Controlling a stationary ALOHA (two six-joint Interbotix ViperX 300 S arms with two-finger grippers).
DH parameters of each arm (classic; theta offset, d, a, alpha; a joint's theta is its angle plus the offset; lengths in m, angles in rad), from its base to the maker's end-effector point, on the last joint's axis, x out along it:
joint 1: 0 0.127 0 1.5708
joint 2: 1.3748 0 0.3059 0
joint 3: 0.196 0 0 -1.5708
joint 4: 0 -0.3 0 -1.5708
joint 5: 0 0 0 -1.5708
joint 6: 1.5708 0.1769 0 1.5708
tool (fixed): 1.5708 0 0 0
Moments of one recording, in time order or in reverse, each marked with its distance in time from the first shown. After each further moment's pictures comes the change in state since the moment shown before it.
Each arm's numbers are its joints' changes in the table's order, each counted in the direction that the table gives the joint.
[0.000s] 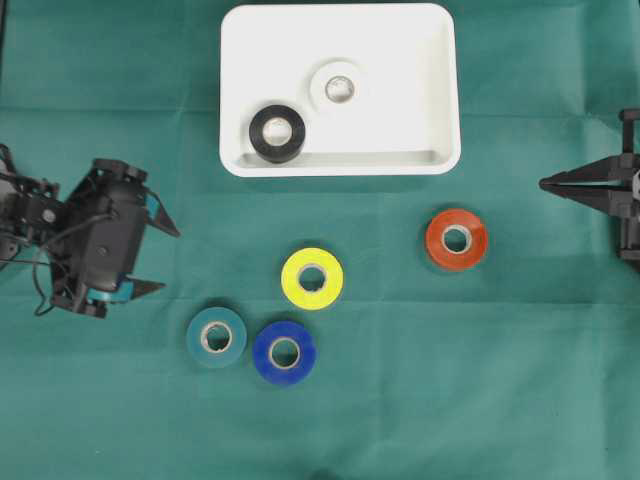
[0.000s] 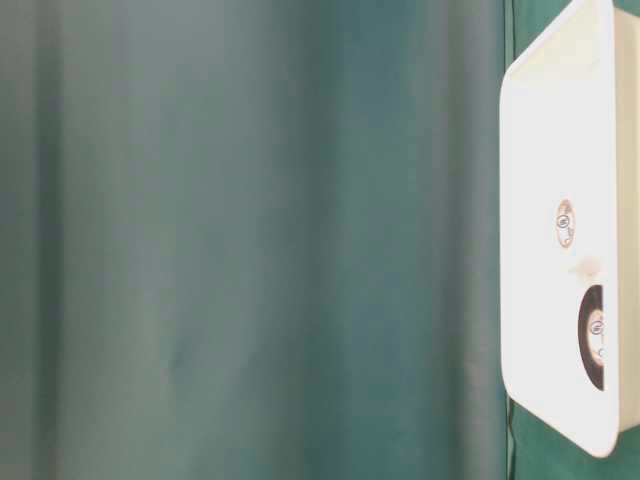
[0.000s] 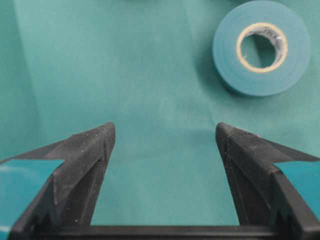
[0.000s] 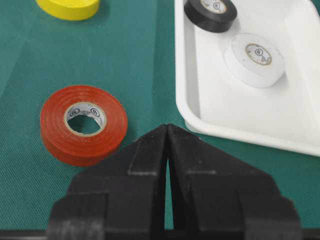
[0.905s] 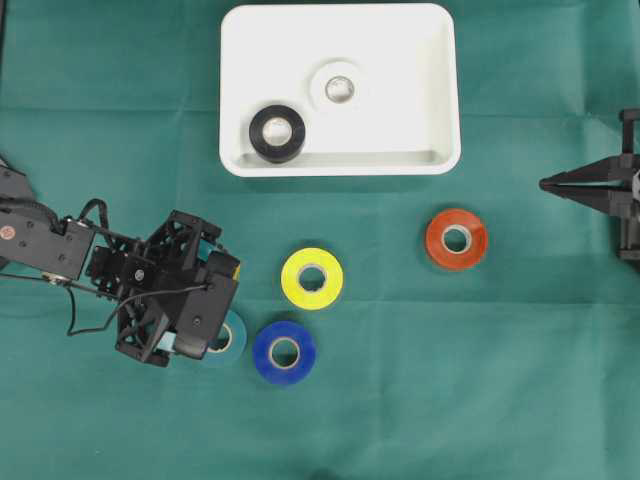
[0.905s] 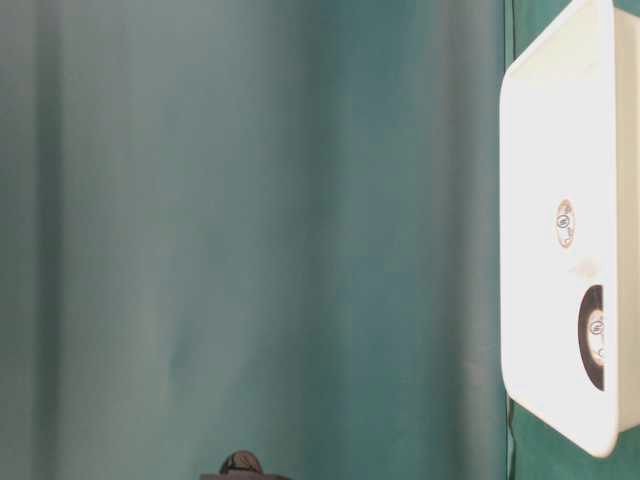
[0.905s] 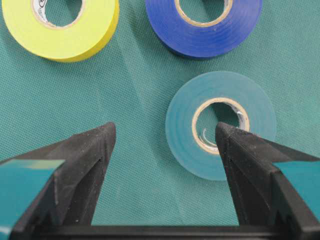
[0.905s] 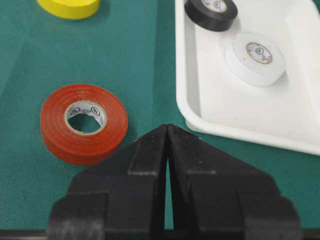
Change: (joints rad) left arm -0.097 -0.305 0.224 0.002 0.002 0.000; right arm 0.000 0.002 -0.002 0.000 0.000 -0.002
